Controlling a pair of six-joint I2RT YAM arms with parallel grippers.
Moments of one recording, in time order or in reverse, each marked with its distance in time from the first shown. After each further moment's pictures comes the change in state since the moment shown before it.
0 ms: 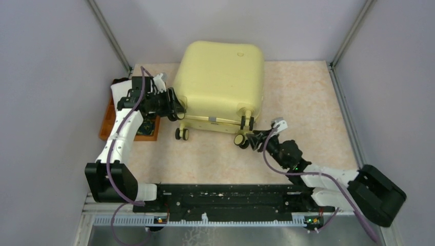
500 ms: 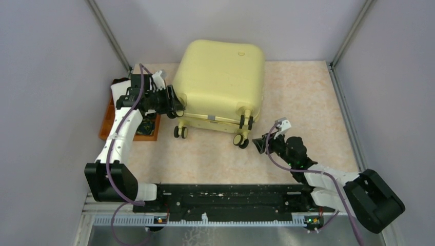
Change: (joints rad) left arm 0.003 0.005 0.036 0.000 -0.019 0.012; right arm -0.288 -0.129 -0.079 -0.215 -0.227 -0.015
